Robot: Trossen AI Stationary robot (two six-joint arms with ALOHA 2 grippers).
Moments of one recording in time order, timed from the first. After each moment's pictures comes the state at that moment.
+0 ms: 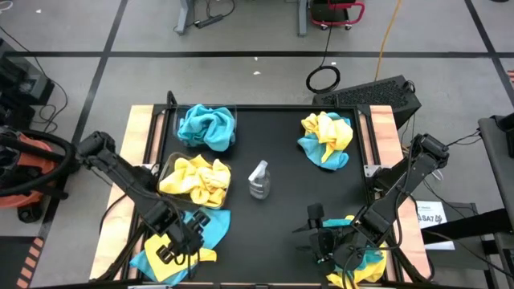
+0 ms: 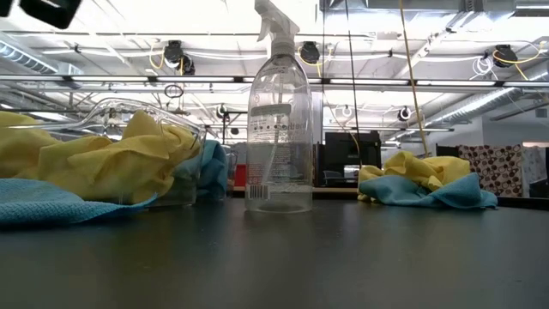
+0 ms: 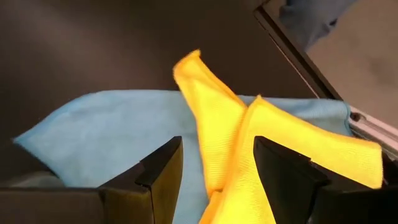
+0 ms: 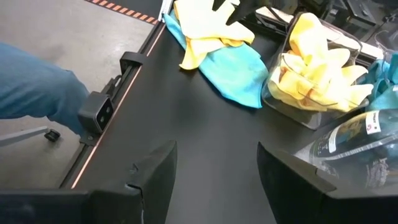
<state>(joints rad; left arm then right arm) -0.73 1.48 1.09 -0.80 0.12 -0.04 0.81 1.50 1.20 -0.43 0.60 0.25</state>
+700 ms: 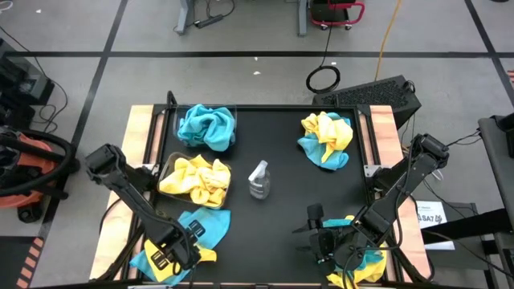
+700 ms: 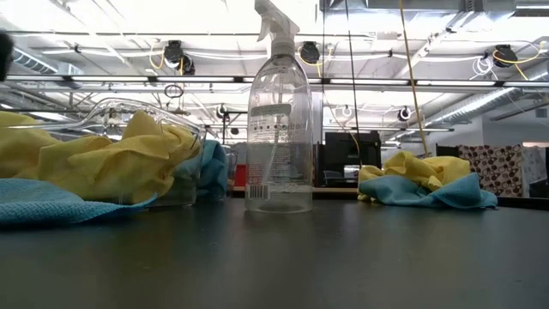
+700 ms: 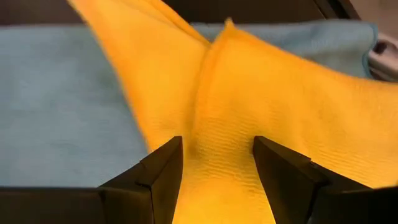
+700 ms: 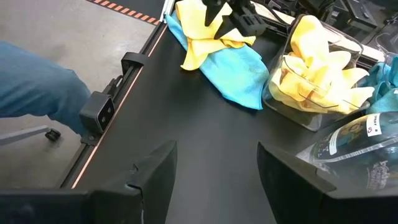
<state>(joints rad) -0.83 1.67 1.08 -0.86 0.19 -0.04 0.81 1.50 1.20 -0.43 0.60 0.25</state>
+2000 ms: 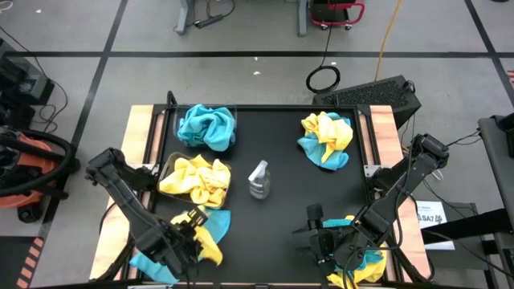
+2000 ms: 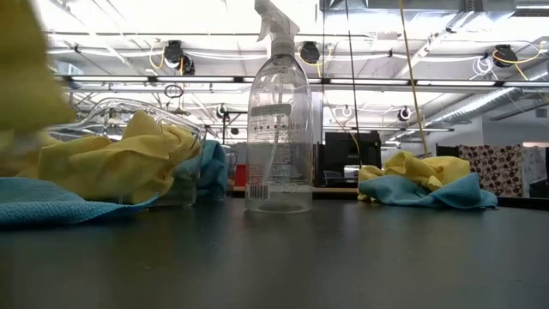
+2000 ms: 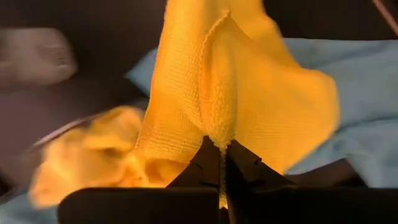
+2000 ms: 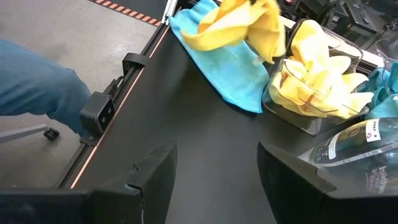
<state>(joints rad) -0.82 1.72 1.62 -1.45 -0.19 -0.08 0.81 1.50 1.20 -0.42 0.60 0.22</state>
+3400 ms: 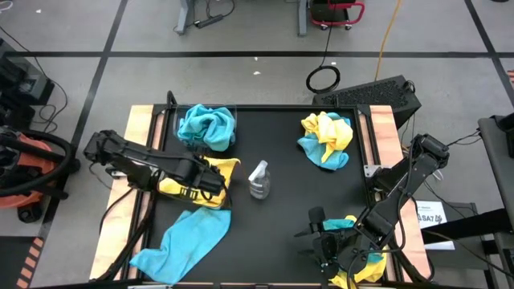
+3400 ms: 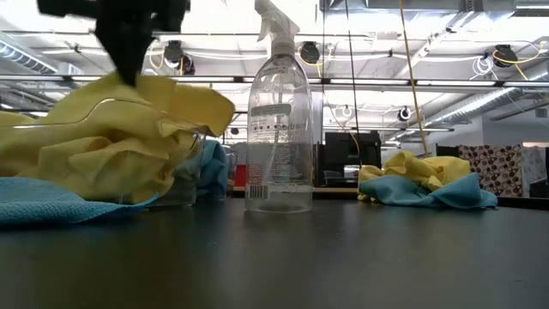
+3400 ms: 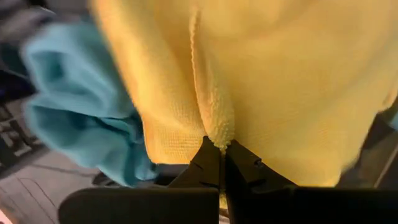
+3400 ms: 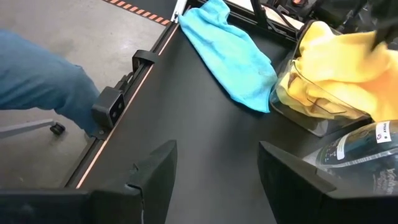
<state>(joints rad) -0.24 1.53 1.35 -1.53 -0.38 -0.03 0.83 1.50 1.20 -0.42 0.60 0.22</state>
